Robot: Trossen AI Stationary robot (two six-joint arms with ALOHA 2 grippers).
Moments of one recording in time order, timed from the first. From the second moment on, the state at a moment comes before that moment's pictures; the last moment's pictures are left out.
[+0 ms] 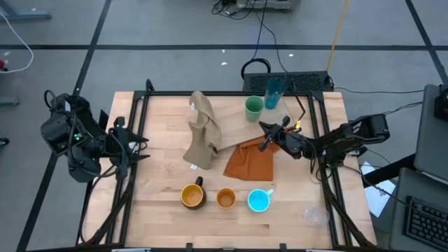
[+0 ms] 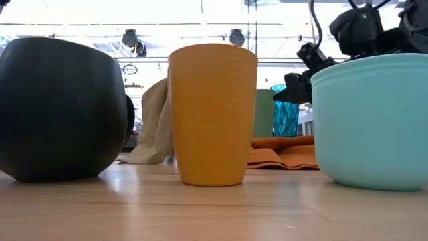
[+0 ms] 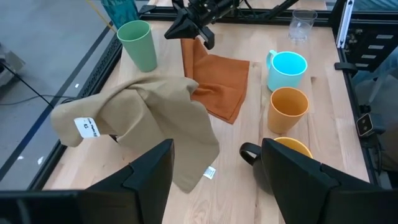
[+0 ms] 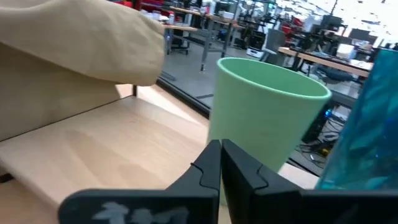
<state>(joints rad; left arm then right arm) -0.91 1.08 1.60 -1.57 -0.81 -0.87 -0.05 1.47 0.24 1.09 0.73 -0.08</state>
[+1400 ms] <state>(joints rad) -0.91 1.08 1.60 -1.57 -0.81 -0.90 -0.25 1.47 0.26 1.08 0.51 -0.05</state>
